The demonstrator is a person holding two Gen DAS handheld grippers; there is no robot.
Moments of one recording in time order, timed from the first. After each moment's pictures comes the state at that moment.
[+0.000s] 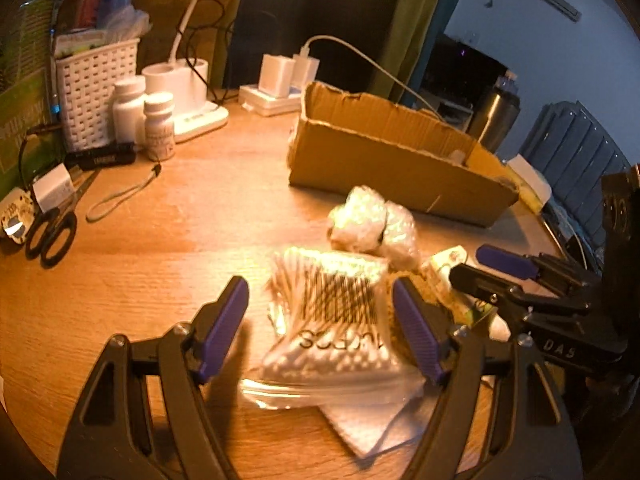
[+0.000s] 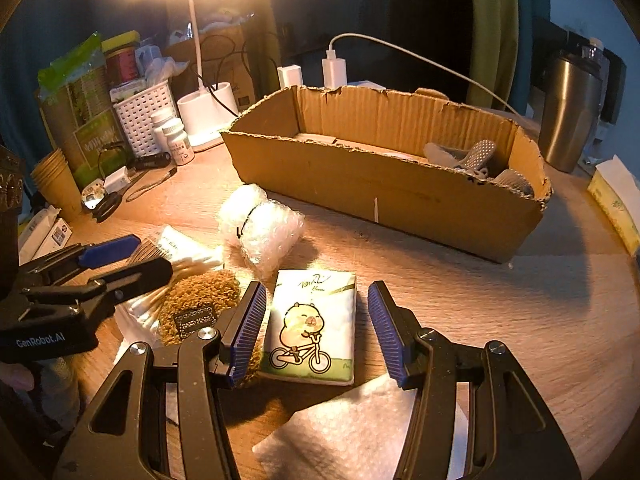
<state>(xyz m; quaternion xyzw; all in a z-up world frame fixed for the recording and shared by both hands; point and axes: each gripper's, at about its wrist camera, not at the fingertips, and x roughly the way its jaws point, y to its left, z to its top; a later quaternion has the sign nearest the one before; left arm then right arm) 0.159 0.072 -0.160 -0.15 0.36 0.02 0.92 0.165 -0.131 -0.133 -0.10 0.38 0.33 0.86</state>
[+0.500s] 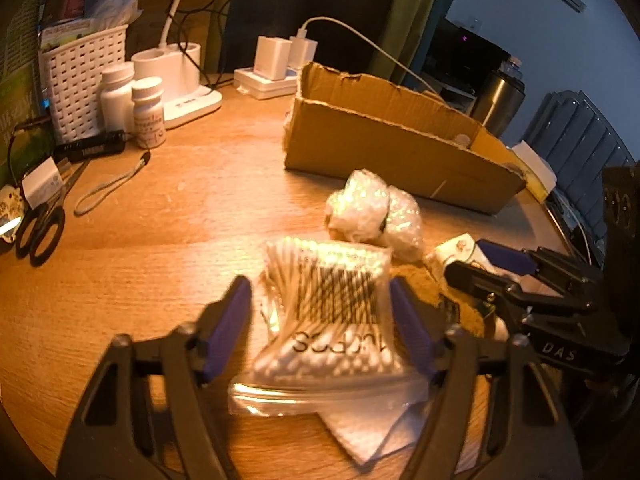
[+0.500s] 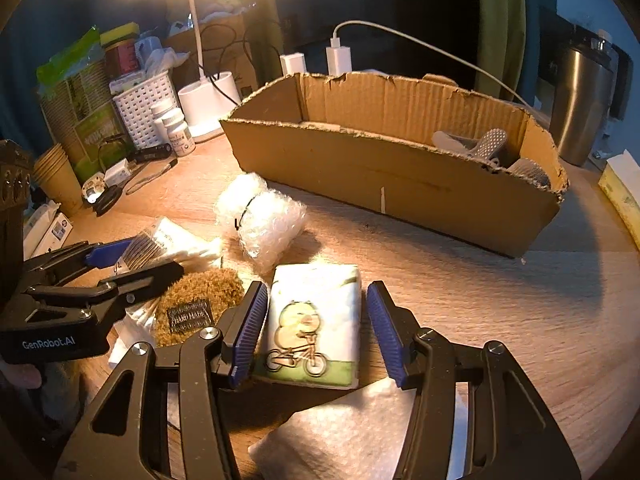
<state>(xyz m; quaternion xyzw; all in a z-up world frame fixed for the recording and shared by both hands) 0.169 0.067 -0.167 -0.14 0.39 0.02 0.91 0.169 -0.126 -0.140 -0.10 0.40 0.33 0.85</state>
